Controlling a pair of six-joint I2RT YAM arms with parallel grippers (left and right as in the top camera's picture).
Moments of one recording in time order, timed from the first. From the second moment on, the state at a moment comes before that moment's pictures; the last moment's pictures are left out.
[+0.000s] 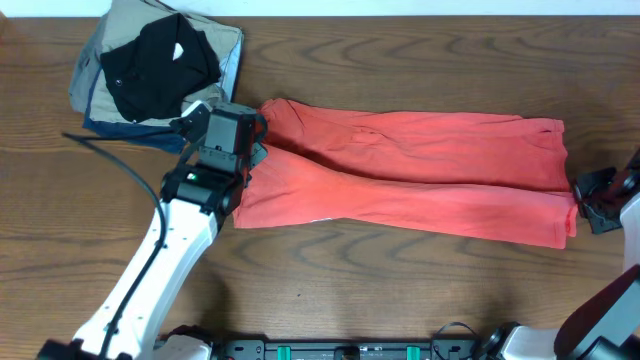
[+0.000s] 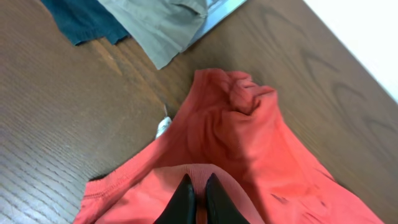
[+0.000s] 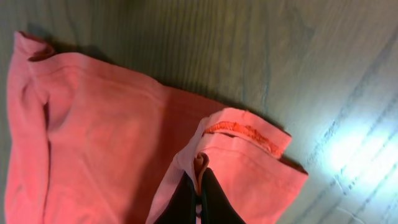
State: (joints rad) left arm -0.31 1.34 1.01 -0.57 -0.28 -0.96; right arm -0.60 1.55 1.02 -0.69 -0.03 0.74
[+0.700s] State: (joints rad) left arm -0.31 1.54 1.01 -0.46 -0.30 -0.95; right arm -0.55 1.57 1.02 -0.63 -0.02 0.75
